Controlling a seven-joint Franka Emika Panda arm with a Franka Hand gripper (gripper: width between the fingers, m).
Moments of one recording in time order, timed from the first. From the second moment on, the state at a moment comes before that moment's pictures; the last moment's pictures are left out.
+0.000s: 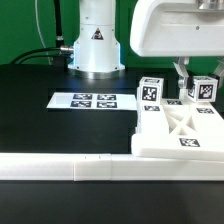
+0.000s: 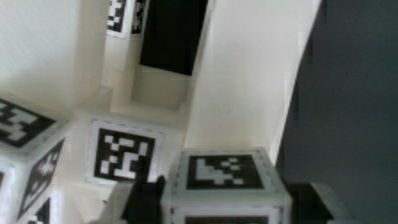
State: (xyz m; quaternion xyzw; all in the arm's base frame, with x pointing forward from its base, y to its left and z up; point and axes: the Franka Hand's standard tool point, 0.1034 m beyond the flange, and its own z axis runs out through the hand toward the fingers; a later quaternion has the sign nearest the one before) arm 0.637 0.112 0.120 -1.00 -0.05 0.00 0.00
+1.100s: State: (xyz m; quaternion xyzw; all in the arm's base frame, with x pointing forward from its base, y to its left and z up) arm 0.636 0.121 0.119 -0.85 0.52 0.03 0.02
